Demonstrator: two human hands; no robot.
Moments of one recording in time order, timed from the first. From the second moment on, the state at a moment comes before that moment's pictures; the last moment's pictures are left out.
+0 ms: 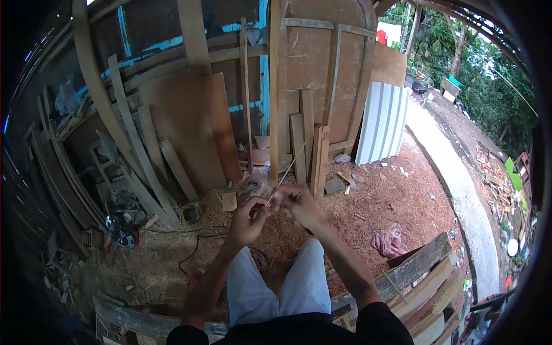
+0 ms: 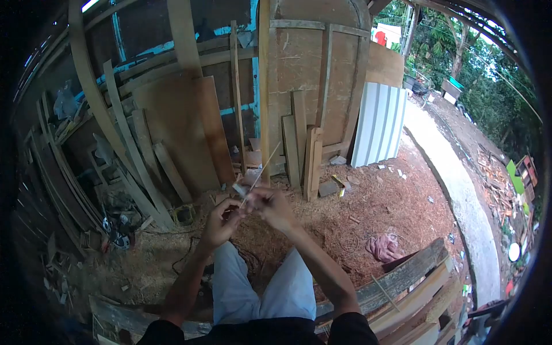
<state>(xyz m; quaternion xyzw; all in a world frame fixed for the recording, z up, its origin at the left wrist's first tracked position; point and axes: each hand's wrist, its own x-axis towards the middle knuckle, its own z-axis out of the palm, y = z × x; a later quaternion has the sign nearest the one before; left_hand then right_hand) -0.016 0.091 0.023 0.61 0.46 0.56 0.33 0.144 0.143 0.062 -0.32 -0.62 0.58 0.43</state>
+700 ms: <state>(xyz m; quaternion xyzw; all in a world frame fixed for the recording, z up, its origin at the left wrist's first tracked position) -0.023 0.058 0.022 0.62 0.51 0.52 0.29 0.221 0.225 0.038 -0.43 -0.57 0.46 0.52</state>
